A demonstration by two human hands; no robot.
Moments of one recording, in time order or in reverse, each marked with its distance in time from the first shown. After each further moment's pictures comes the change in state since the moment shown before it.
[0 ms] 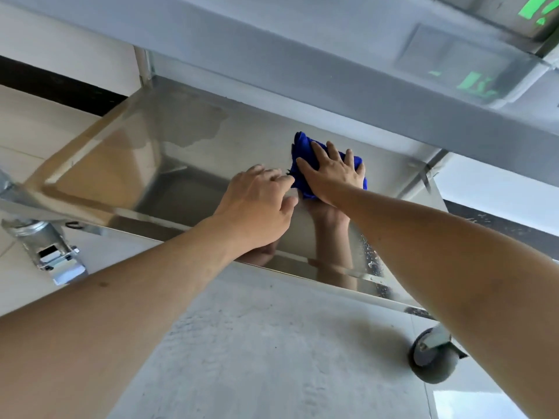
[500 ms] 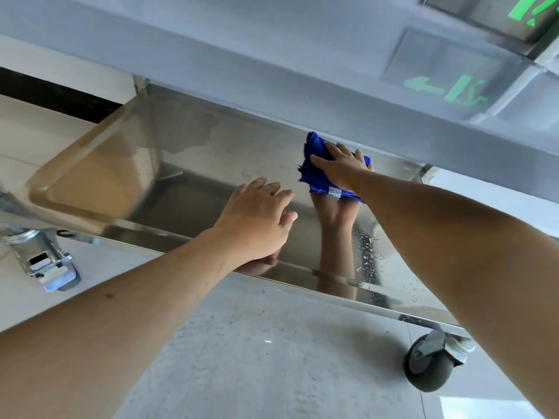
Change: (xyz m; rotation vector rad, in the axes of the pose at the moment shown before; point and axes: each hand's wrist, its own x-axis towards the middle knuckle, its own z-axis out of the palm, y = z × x) left_hand 0.007 0.016 0.016 0.040 -0.133 -0.023; right_hand 0.034 0.040 -0.032 0.124 -0.202 0.134
